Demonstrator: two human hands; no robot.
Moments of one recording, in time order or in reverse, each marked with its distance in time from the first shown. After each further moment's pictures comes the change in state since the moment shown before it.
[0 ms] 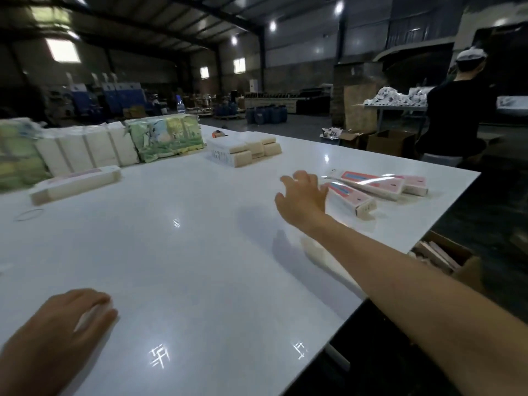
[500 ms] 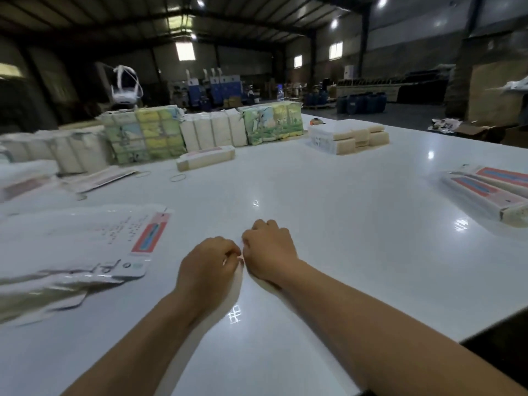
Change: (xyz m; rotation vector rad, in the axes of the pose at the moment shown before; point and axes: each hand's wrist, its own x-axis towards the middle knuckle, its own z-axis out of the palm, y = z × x) left_hand -0.026 0.028 -0.031 -0.061 0.130 -0.050; right_hand -0.140 -0.214 0.062 0.145 -0.282 -0.631
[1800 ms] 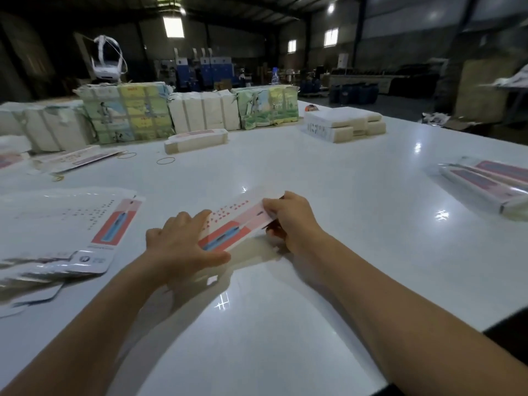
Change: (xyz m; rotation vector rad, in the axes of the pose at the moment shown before) left_hand 0.024 -0.035 -0.030 0.173 -0.414 -0.205; right_hand 0.010 0.023 -0.032 1.444 0.106 0.566
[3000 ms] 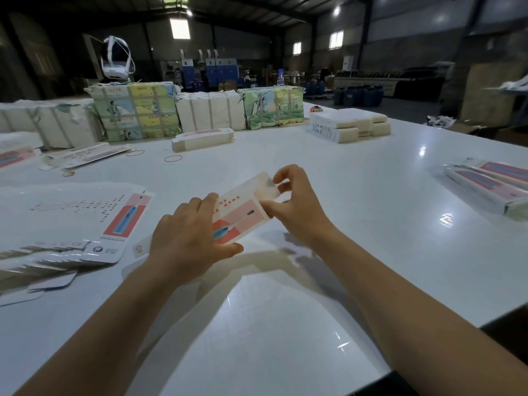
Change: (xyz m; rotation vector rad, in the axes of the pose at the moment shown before) left_hand -0.021 0.014 0.001 0.046 0.342 0.090; right_hand -0.011 -0.004 -0.007 -0.482 -0.088 -0.652
